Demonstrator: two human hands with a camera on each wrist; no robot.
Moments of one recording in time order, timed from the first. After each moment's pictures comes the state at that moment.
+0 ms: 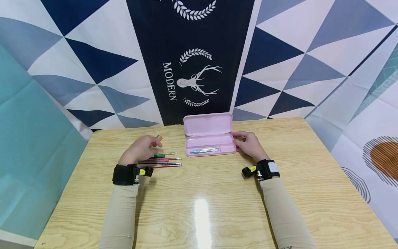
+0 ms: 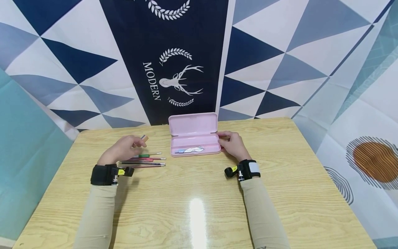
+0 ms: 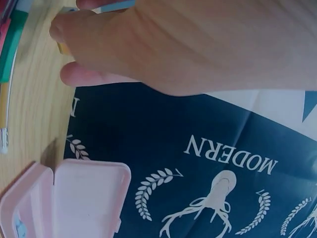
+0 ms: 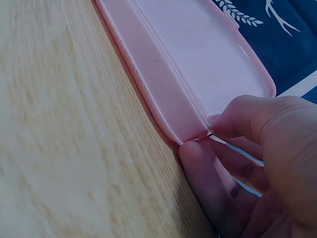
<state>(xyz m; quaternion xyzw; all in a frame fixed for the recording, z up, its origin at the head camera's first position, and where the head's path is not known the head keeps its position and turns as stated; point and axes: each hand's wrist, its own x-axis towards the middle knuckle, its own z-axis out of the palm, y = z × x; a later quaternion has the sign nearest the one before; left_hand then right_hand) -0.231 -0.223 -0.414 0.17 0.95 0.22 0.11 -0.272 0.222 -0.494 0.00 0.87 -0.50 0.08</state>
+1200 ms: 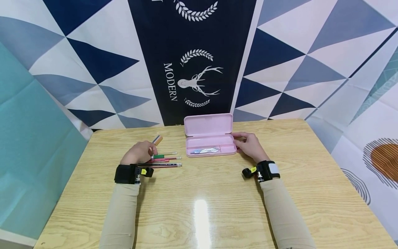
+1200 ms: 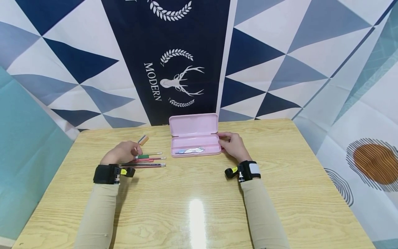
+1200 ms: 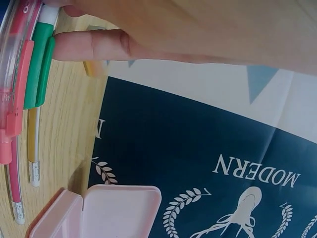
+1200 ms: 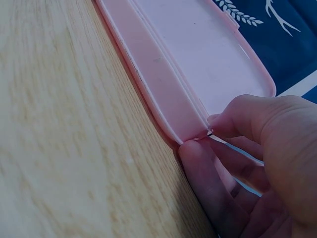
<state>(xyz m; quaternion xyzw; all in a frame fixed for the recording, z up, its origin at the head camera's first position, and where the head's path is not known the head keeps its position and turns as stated) -0.230 -0.233 -0.424 0.07 0.95 0.23 0.21 -0.270 0.222 -0.492 -0.01 0.87 -0.49 0.08</state>
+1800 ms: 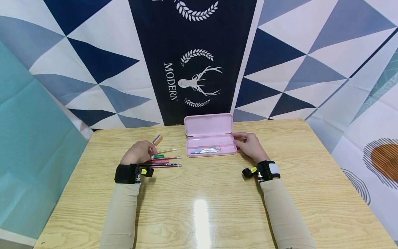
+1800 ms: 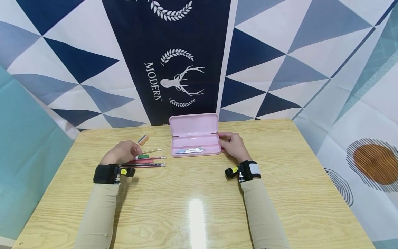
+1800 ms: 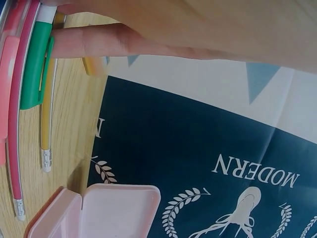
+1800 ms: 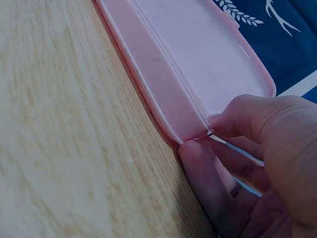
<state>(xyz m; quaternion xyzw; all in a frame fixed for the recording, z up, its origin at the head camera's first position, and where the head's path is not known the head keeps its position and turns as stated) -0.230 -0.233 -0.424 0.06 0.95 0.23 0.20 -0.269 0.222 -0.492 0.00 0.86 -0.50 0.08</state>
